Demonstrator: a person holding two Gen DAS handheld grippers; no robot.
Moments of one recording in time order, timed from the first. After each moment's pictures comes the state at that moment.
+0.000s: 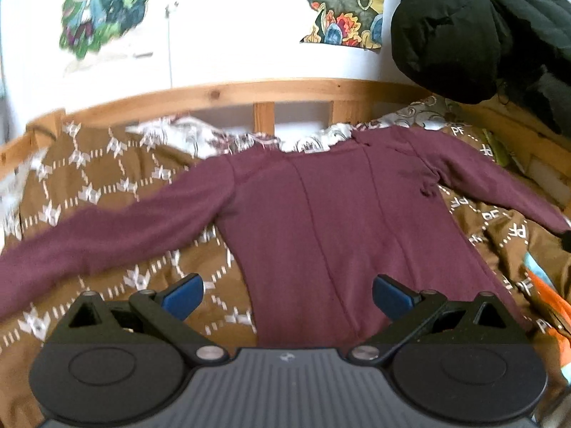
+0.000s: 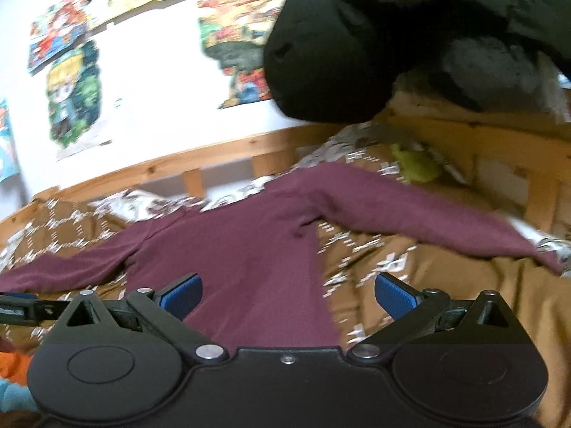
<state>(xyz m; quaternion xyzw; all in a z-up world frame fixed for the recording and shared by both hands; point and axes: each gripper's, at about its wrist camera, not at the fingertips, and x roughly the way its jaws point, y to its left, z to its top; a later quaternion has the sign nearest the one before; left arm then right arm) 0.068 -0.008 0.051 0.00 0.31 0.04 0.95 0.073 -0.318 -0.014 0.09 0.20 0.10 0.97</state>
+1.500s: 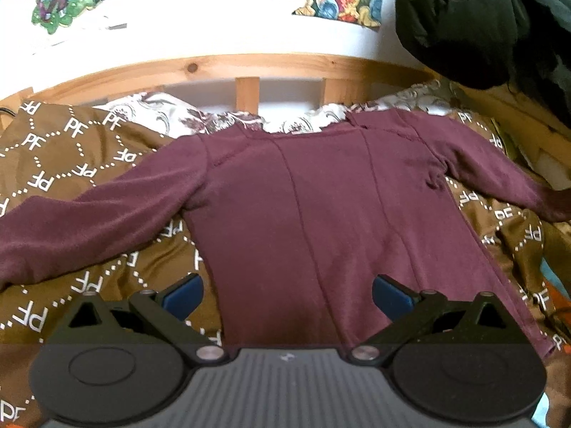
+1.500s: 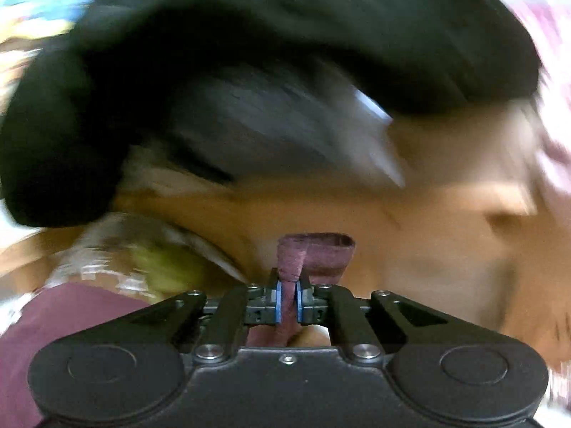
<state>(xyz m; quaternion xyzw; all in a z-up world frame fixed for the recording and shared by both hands) 0.126 -0.002 0.010 -0.03 0.34 0.02 0.94 0.189 -0.387 -0.017 0.05 0.06 -0.21 0.97</state>
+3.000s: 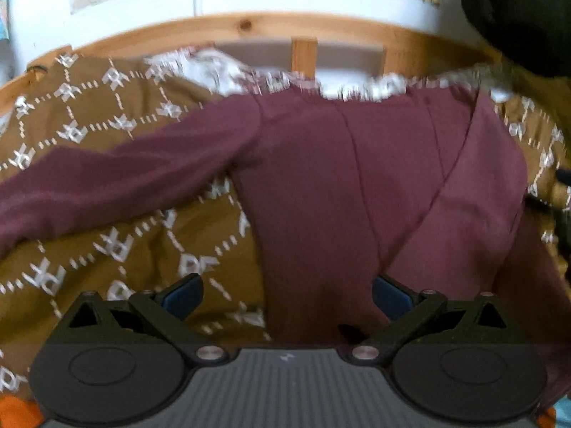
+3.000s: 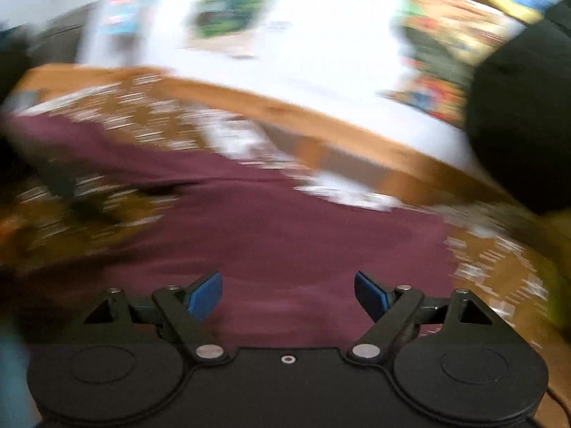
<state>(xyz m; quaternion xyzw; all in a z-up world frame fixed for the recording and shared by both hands) 0.146 0.010 -0.027 -0.04 0.39 0.10 0.91 0.190 -0.230 -0.061 -0.15 0.15 0.24 0.95</state>
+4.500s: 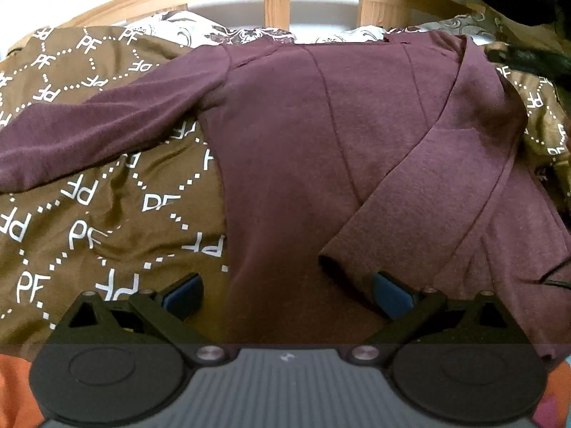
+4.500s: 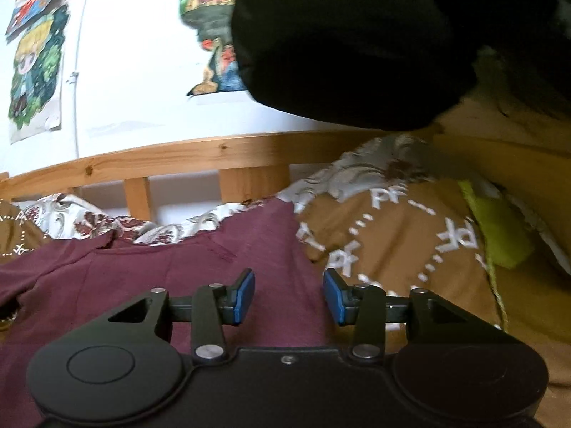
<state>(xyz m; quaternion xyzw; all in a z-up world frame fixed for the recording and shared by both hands) 0.124 -0.020 -0.060 -0.04 0.43 0.08 0.90 0.323 -0.281 -0.055 -0.01 0.15 0.14 0.98</state>
